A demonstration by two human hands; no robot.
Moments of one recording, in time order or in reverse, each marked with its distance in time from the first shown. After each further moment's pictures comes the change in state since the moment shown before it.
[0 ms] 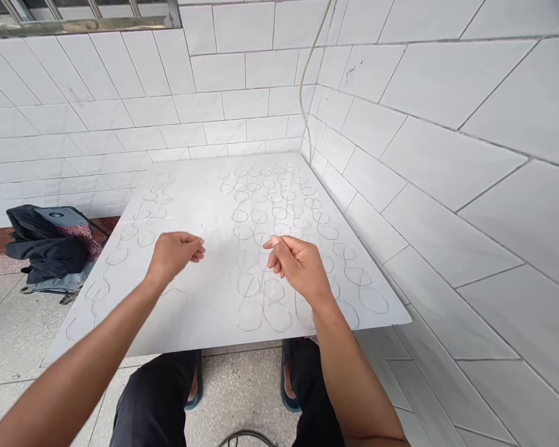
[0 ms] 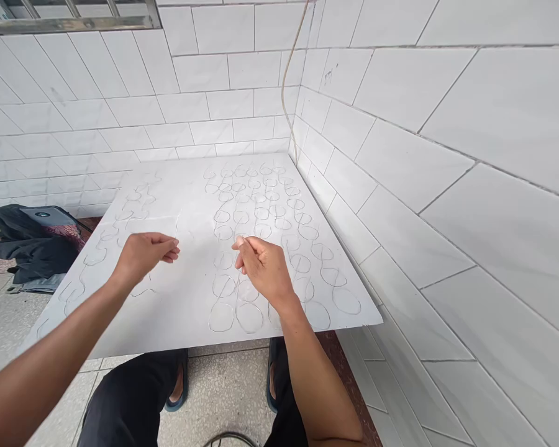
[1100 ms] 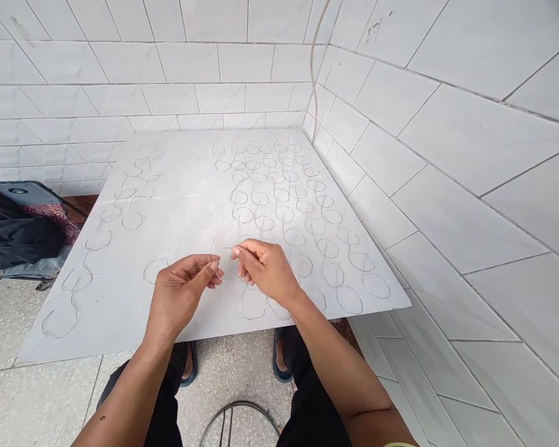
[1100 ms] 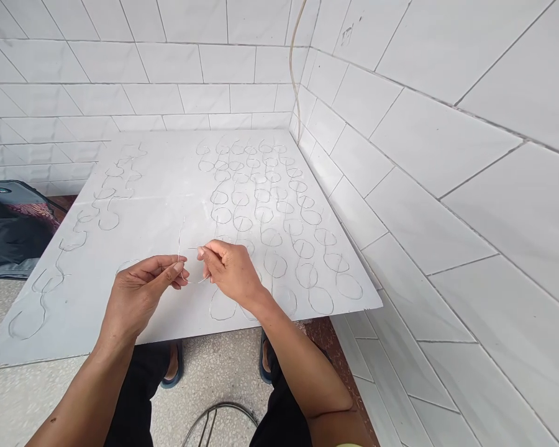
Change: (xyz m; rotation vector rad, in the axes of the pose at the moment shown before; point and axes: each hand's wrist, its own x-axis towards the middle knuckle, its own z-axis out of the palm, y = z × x) left_hand -0.087 -0.032 0.027 -0.347 -0.147 0.135; right_hand -0.005 0.021 0.063 -0.030 -0.253 0.069
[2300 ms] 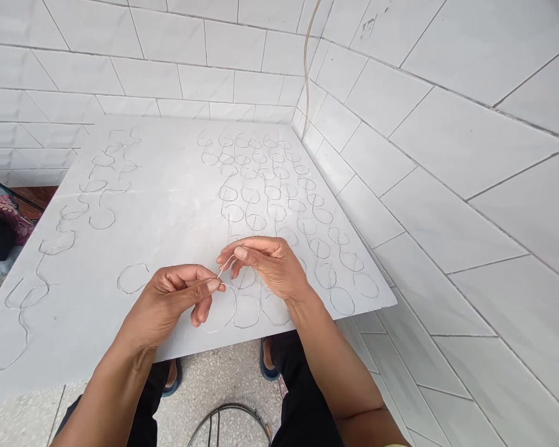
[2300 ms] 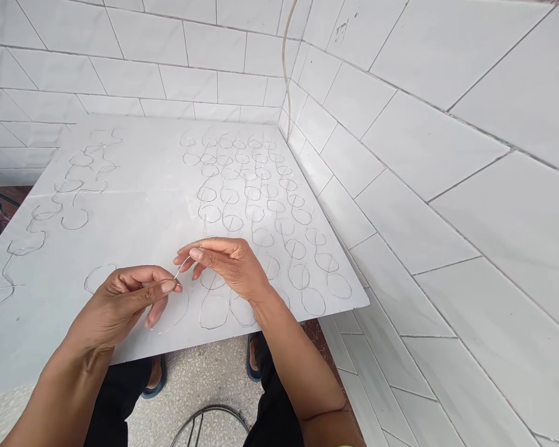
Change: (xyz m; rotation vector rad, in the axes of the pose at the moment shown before) left_hand 0.015 -0.007 -0.014 -0.188 -0.443 -0.137; right_hand 0.010 0.000 -0.017 0.448 -0.152 -0.086
